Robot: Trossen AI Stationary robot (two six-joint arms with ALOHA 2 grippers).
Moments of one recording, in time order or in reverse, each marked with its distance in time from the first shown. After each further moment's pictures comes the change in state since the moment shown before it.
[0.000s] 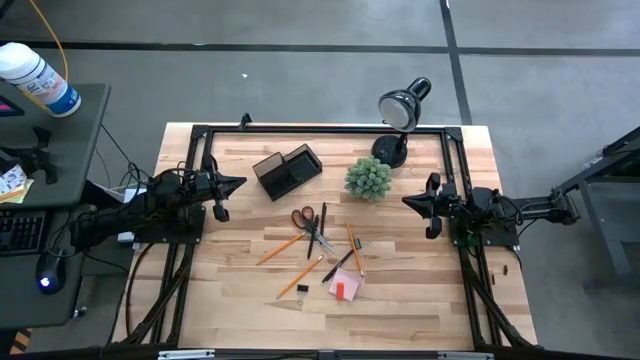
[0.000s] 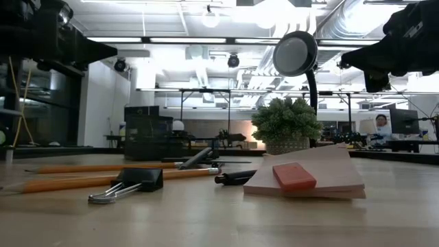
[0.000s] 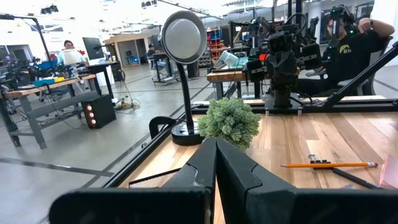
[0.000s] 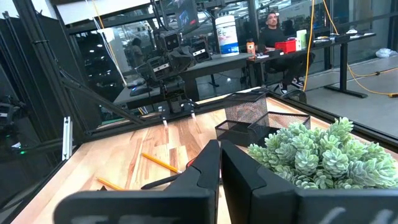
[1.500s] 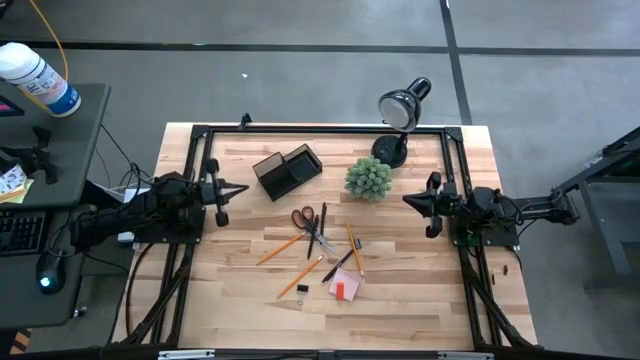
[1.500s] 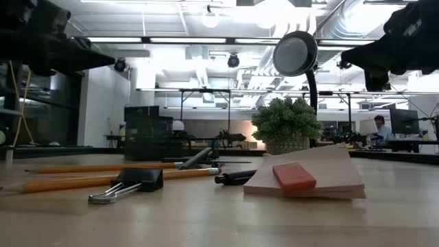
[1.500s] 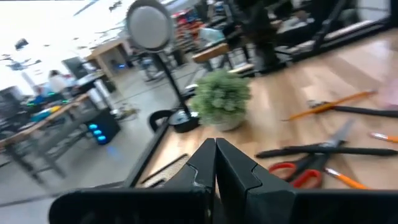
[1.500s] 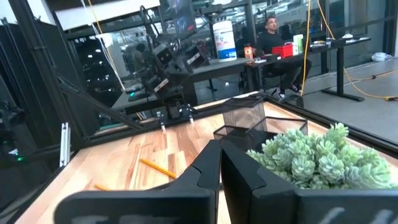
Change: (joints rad) left arm 0.000 0.000 0.000 -0.103 0.086 0.296; right arm 0.000 0.000 0.000 0.034 0.010 0.000
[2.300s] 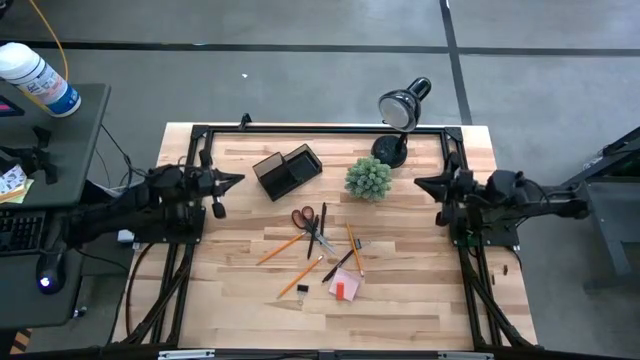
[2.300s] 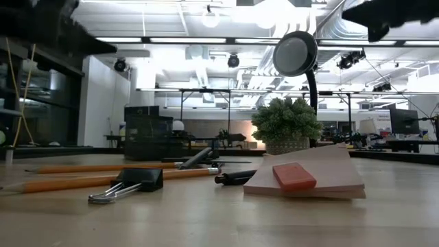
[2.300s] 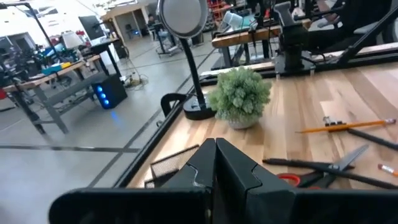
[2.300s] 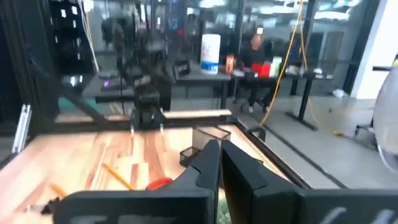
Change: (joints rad) left arm 0.000 0.161 0.196 -0.095 -0.125 -0.176; right arm 0.000 0.231 0.418 -0.265 0.068 -0.251
